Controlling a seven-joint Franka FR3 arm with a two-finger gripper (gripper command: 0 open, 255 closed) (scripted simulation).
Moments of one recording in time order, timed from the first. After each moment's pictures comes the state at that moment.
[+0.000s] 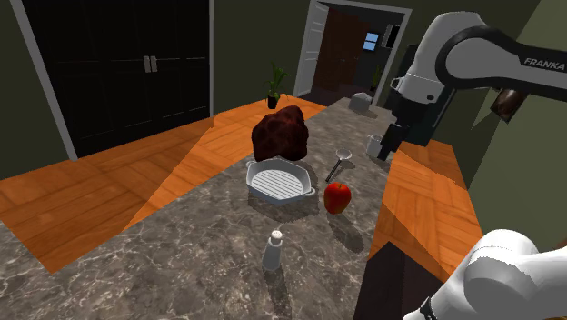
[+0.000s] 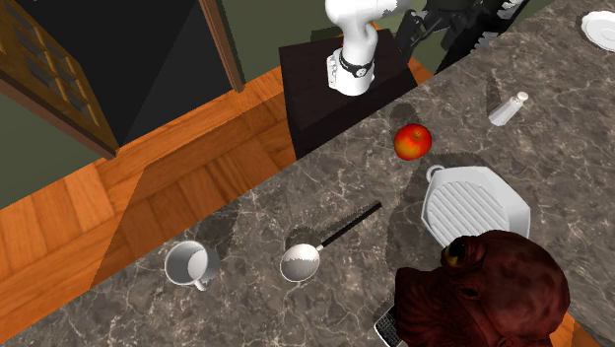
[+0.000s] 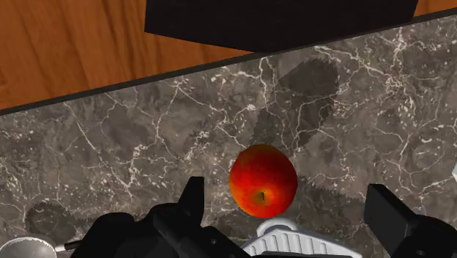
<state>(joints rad) 0.02 -0.74 -0.06 -2.31 -0.02 1.60 -0.17</state>
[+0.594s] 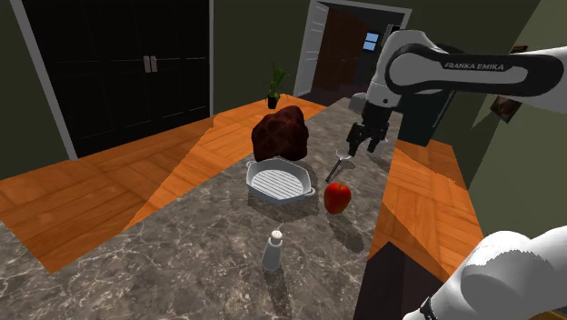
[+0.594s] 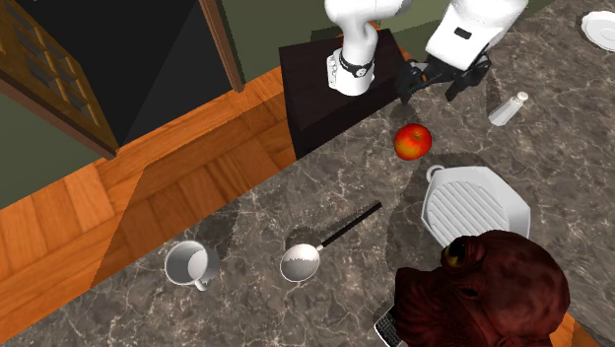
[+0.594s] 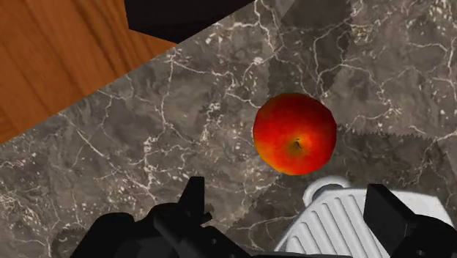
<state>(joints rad) -0.05 -0.47 -0.03 -2.22 0.00 1.74 0.06</state>
